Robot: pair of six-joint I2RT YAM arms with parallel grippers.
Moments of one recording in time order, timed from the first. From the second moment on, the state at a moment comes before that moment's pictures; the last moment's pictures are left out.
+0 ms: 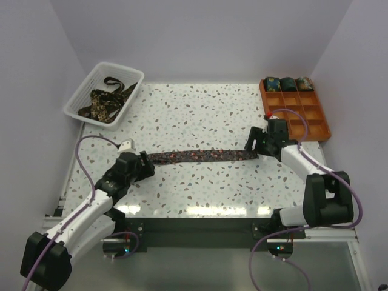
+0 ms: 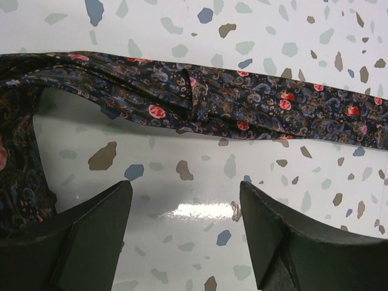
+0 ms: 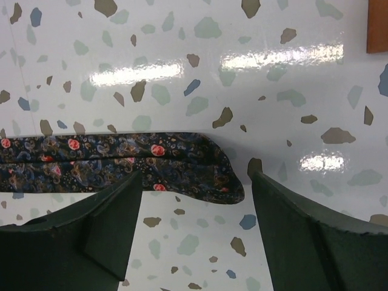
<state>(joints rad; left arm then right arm) -0.40 0.79 0.35 -0.26 -0.21 -0.63 0.10 1.39 0.76 -0.25 -0.10 0.32</state>
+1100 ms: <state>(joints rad) -0.40 0.94 0.25 -0.07 -0.54 -0.75 0.10 1.48 0.78 -0.26 -0.07 0.33</state>
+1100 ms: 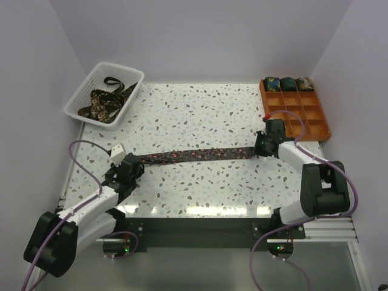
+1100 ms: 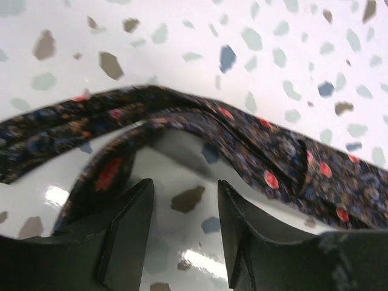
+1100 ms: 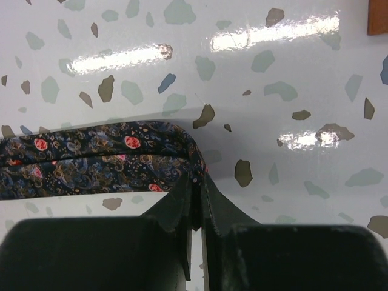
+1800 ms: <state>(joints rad) 0.02 0.89 0.34 0.13 -0.49 -0.78 0.02 1.39 0.78 -0.34 -0.06 0.39</state>
